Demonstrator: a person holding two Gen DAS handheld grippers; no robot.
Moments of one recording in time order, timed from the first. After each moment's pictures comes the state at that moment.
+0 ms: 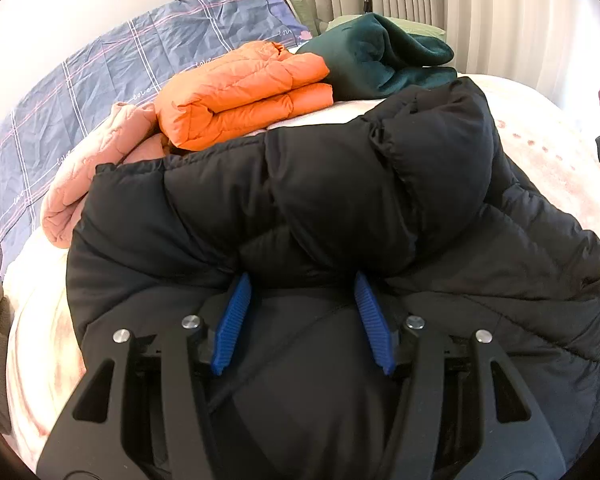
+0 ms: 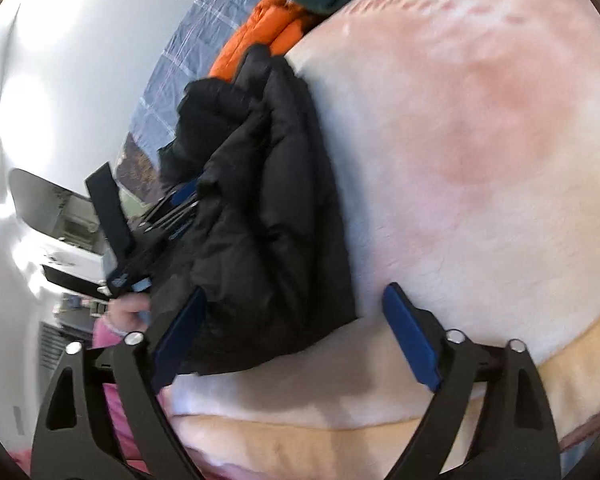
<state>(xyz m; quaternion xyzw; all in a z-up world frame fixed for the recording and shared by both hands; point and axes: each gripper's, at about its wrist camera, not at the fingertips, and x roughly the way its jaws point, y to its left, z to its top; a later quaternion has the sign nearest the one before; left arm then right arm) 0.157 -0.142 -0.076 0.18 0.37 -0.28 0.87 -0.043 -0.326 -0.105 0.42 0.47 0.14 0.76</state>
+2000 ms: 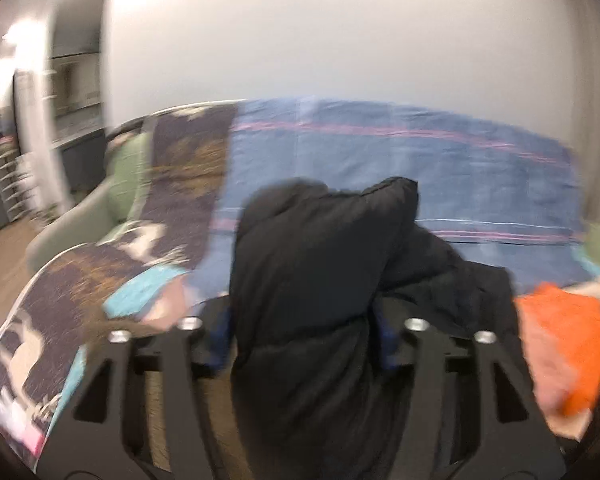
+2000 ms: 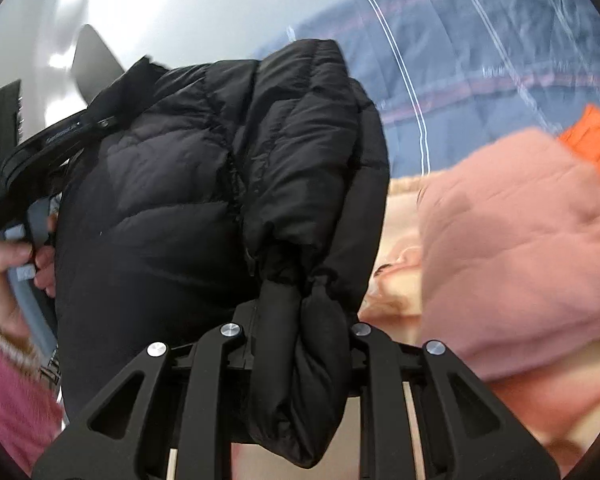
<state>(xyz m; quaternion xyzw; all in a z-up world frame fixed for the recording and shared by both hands) 0.447 0.265 0.107 -0.02 0.26 0.13 0.96 0.390 0.098 -0.034 0.17 0.41 0.27 0.85</state>
